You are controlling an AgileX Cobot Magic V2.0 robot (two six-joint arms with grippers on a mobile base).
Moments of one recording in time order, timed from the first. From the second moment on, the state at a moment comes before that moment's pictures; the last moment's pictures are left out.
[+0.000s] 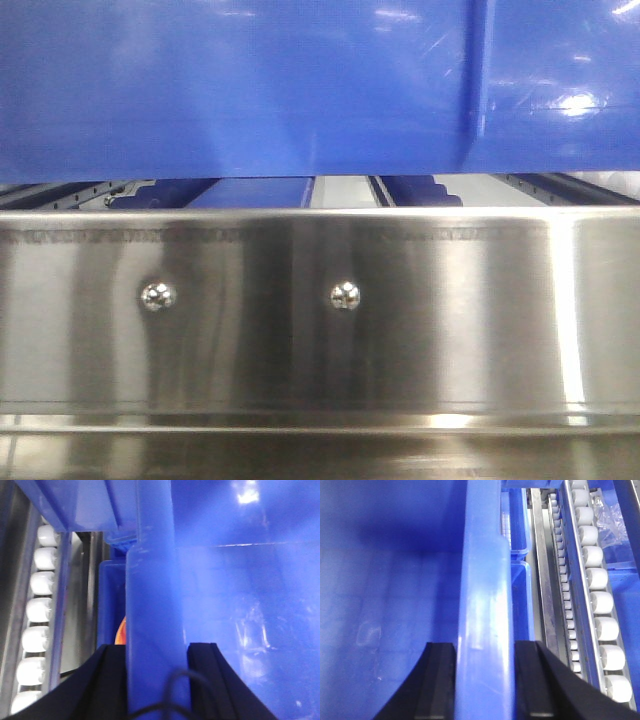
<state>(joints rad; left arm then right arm) -0.05 1.56 -1.72 0.06 1.23 -0.05 0.38 1.48 -1.66 -0.15 1.24 0.30</state>
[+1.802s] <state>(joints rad) -0.23 1.11 -1.58 0.11 1.17 -0.23 0.38 1.09 -1.60 -0.16 1.23 0.23</state>
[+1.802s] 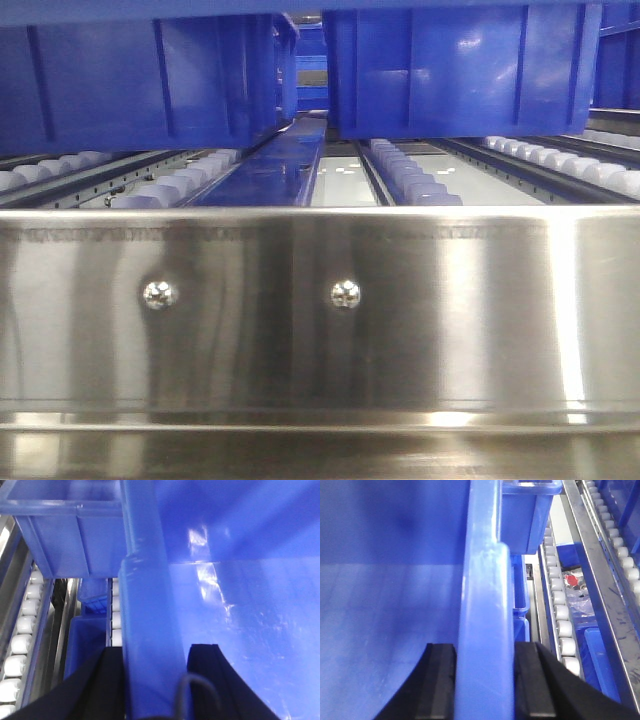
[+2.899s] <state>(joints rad) -0.23 1.11 -1.58 0.11 1.16 -0.23 0.38 1.09 -1.60 -0.16 1.23 0.23</state>
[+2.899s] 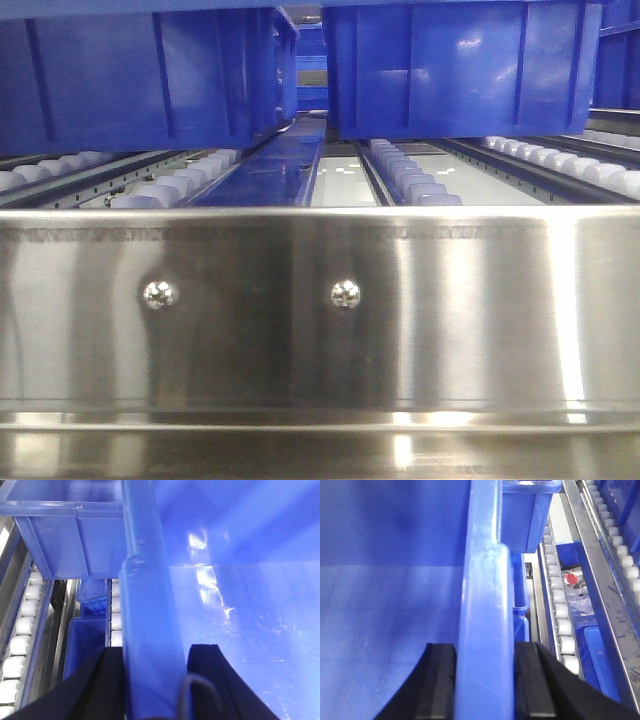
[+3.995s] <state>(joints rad) -0.23 1.11 -1.58 0.11 1.16 -0.23 0.38 1.09 -1.60 -0.16 1.23 0.23</state>
